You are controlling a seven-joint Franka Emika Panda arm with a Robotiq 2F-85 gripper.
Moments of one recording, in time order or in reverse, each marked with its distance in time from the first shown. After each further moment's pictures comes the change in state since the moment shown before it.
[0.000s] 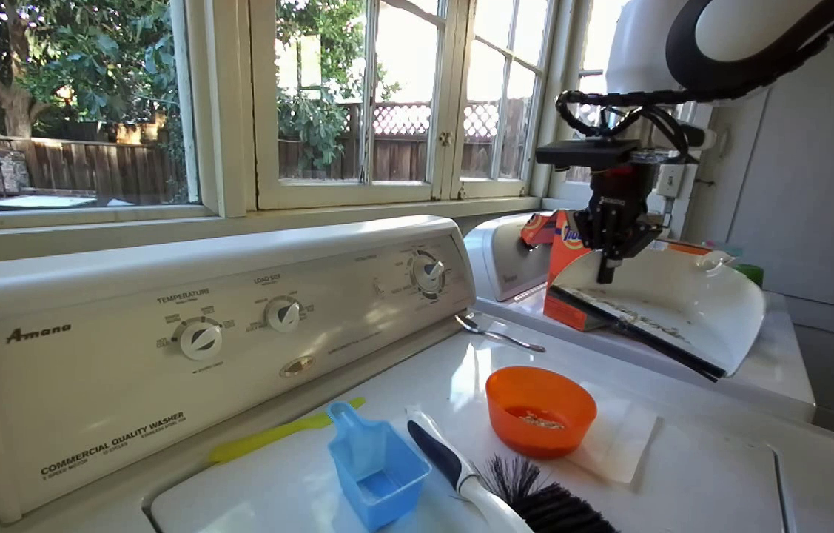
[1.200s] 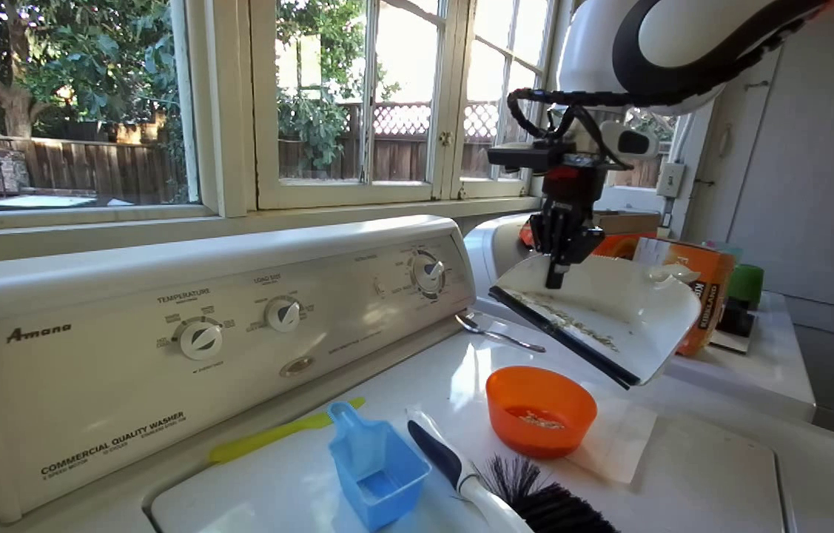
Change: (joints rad) arm 0.051 0.152 0.019 0.193 0.022 -0.006 0.105
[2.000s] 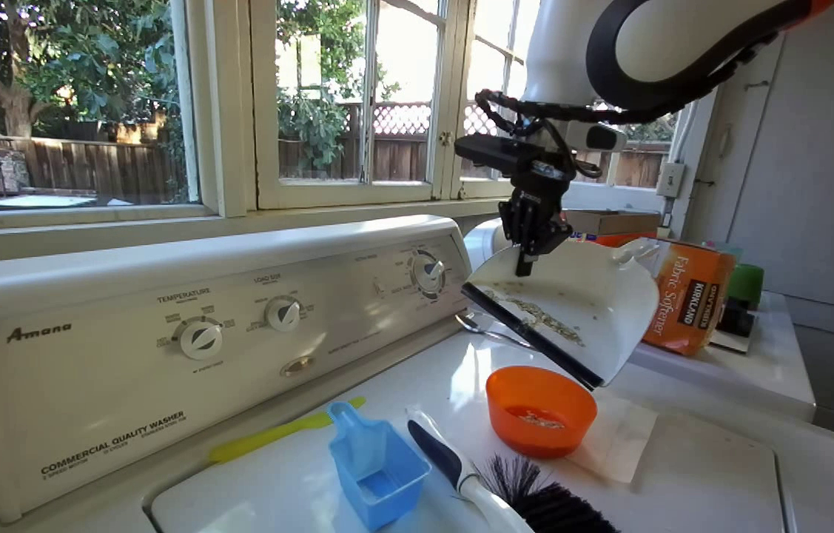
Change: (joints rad) arm 0.092 0.084 -0.036 0.144 -0.168 -0.006 0.033
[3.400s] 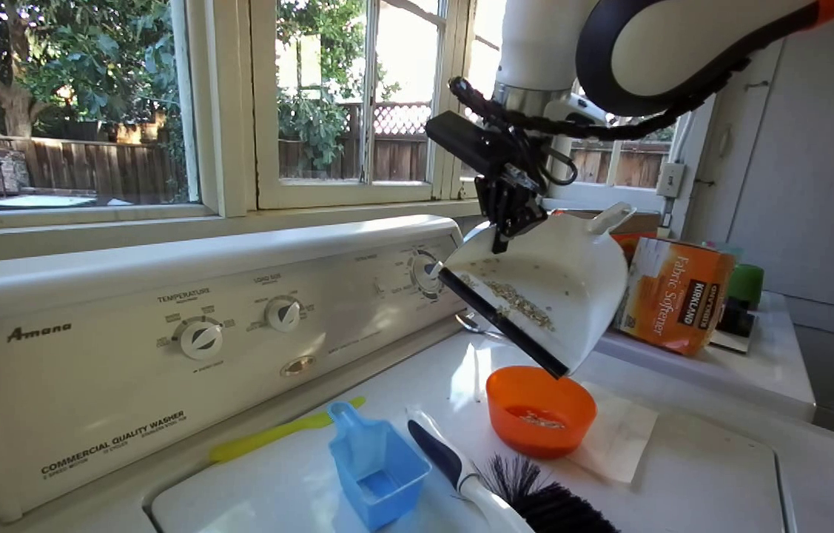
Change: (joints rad) arm 0.108 0.042 -0.048 0.096 -0.221 0.001 0.103
